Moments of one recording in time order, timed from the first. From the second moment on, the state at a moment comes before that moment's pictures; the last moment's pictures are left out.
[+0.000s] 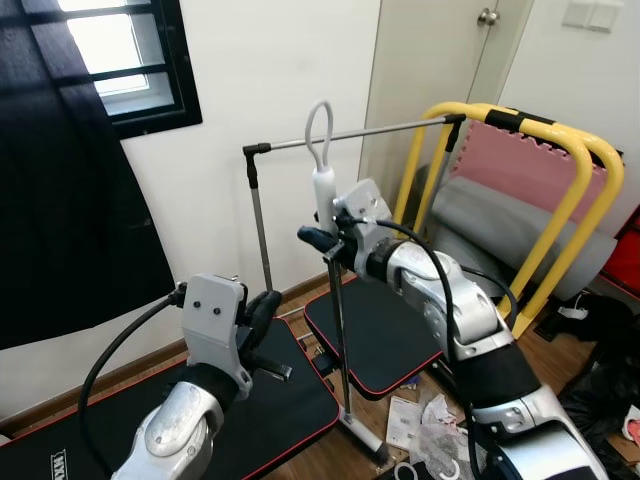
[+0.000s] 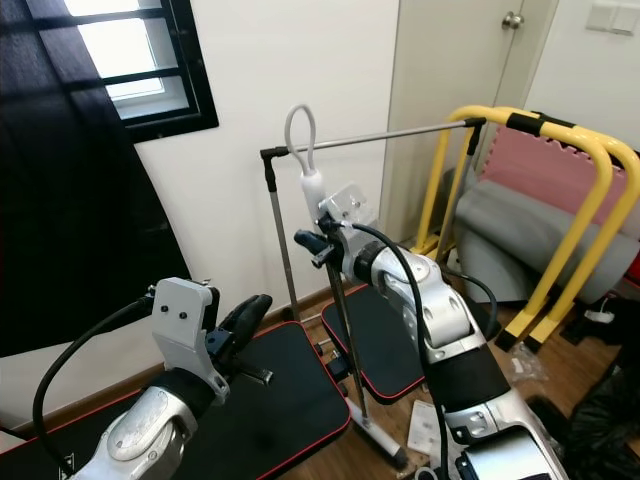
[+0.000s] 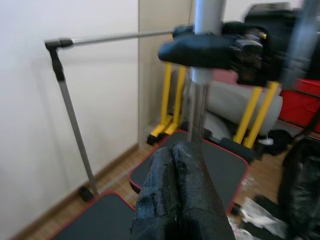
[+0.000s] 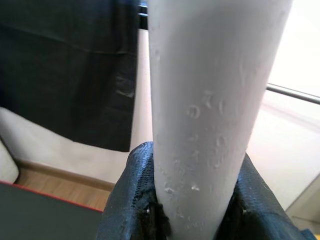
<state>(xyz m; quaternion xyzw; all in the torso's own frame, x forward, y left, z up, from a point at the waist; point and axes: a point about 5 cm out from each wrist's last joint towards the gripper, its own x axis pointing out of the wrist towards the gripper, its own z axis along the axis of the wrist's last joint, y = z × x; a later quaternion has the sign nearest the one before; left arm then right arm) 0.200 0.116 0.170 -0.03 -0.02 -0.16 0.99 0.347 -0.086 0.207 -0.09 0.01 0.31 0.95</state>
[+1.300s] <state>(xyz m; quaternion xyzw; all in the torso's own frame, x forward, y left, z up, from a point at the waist) 0.149 0.087 0.200 -0.07 -0.02 -0.22 0.97 0.378 -0.051 0.208 -0.12 -0.08 0.34 0.93</state>
